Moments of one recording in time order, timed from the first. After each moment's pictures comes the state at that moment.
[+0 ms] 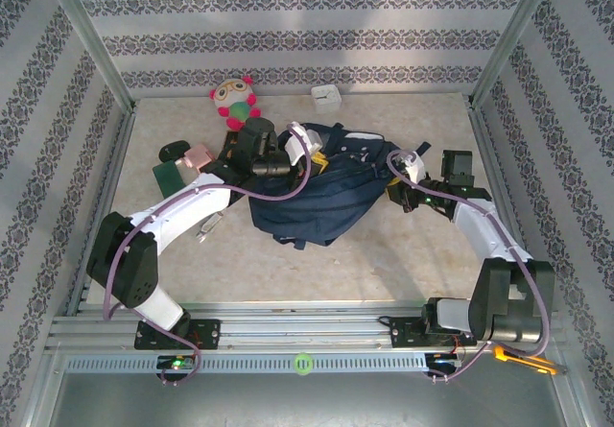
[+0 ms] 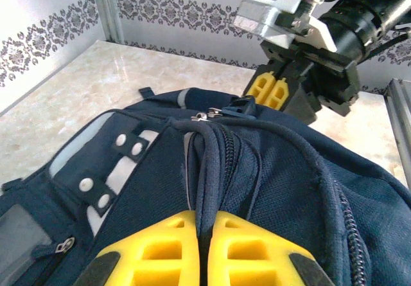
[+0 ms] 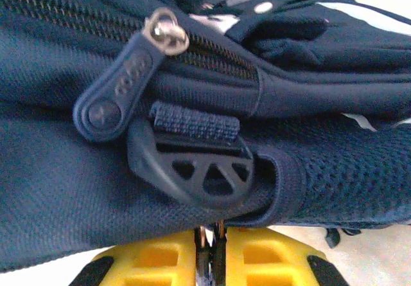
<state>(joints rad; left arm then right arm) -0.53 1.59 1.20 -0.01 0.61 0.23 -0.08 1.29 0.79 -0.37 -0.79 -0.46</state>
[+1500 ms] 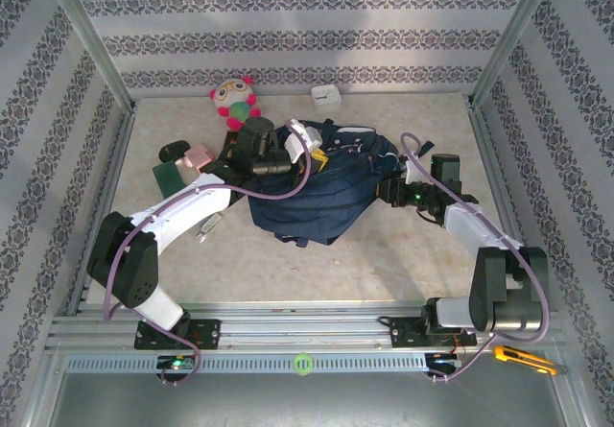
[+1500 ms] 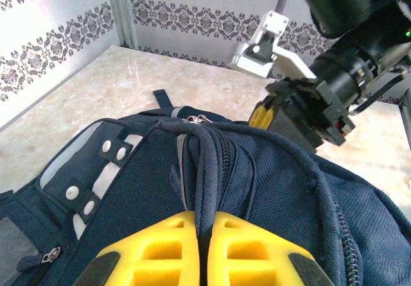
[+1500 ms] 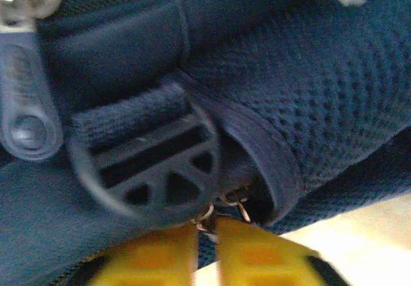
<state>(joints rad) -0.54 1.59 1.20 0.02 0.58 0.20 -0.02 1.37 0.70 -0.12 -0.76 0.11</state>
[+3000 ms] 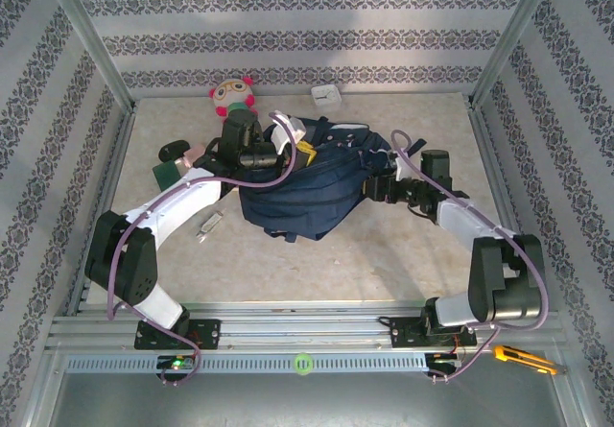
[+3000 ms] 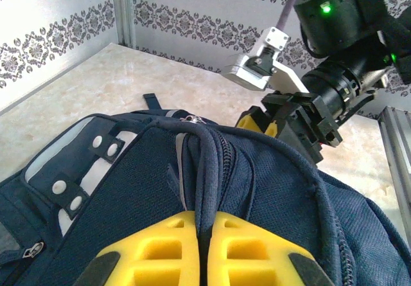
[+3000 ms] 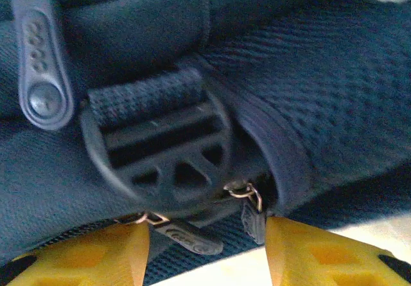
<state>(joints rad) -0.43 1.59 1.20 0.02 0.72 0.15 0.04 1.43 0.74 -0.04 -0.79 0.11</state>
